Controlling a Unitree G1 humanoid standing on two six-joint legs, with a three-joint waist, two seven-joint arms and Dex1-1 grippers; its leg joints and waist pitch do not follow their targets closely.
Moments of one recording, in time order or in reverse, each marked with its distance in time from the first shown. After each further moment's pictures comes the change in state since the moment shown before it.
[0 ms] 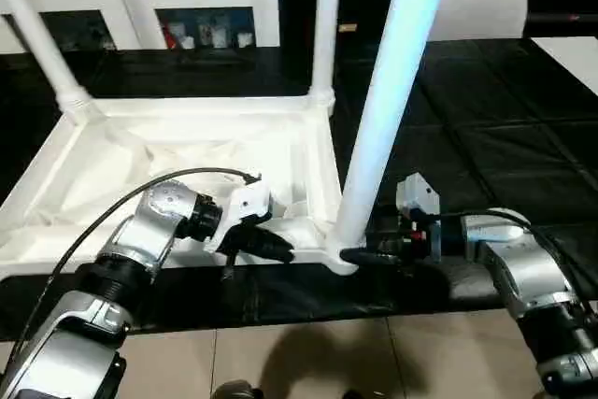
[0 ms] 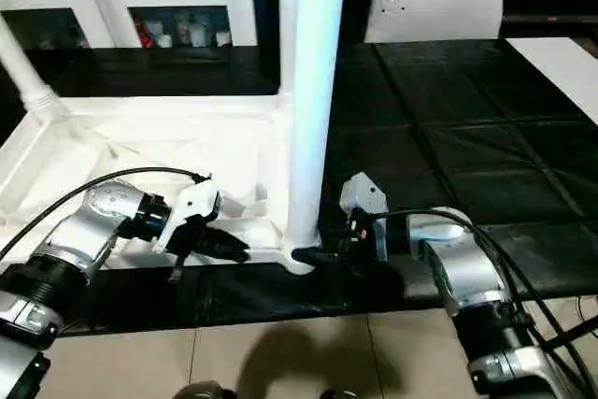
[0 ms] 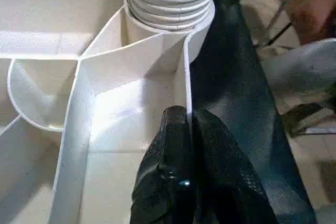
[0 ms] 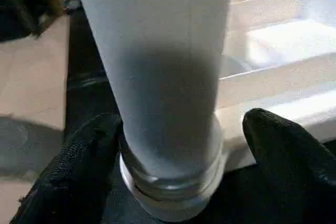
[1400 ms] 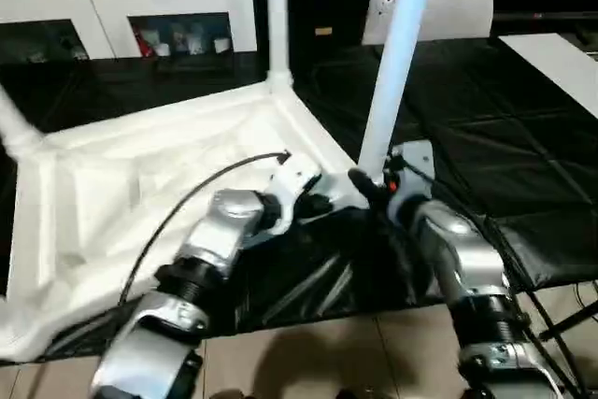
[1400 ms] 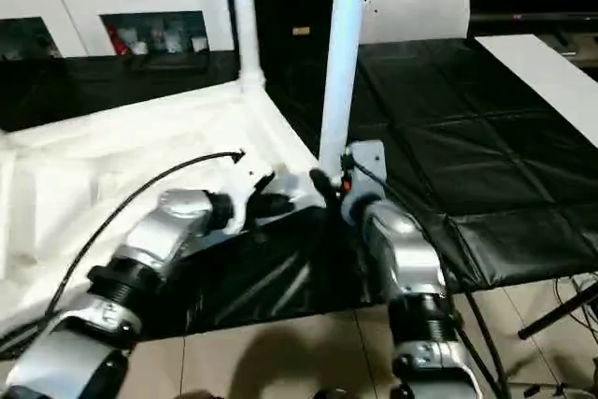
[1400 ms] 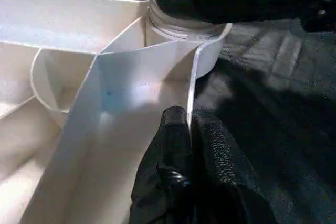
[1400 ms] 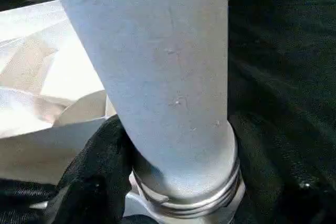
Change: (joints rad) left arm -0.036 -0.357 0.126 0.019 0.082 0.297 0.708; right arm -0.038 0.394 -0.278 0.006 -0.085 0.279 -0.947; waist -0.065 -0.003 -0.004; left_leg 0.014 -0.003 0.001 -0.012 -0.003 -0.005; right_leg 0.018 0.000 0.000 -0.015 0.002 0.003
